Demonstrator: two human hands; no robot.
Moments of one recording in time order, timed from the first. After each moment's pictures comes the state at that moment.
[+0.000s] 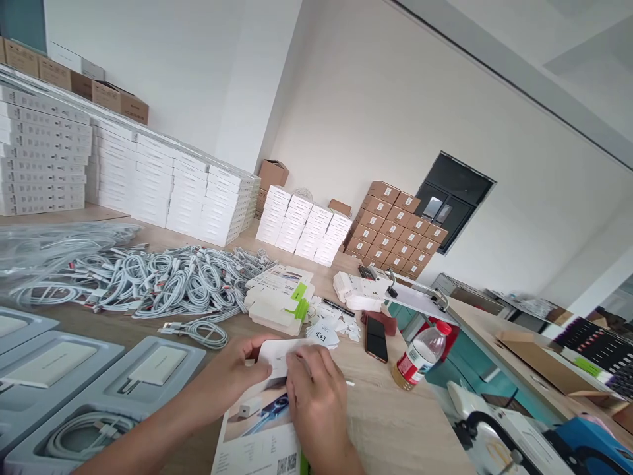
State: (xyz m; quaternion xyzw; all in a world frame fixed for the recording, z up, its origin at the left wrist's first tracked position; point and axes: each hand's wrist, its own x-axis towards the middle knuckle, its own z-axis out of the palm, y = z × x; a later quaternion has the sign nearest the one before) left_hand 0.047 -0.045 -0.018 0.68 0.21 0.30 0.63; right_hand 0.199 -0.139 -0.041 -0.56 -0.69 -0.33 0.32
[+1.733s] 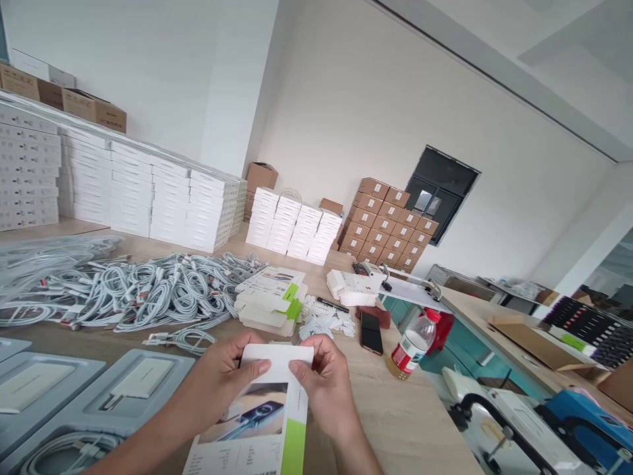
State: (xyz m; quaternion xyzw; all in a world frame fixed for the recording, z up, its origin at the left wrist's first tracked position) left_hand 0.044 -0.046 -0.018 0.75 0.26 0.34 0.49; right_hand 0.215 -0.139 -0.034 -0.50 -0.45 0.31 0.67
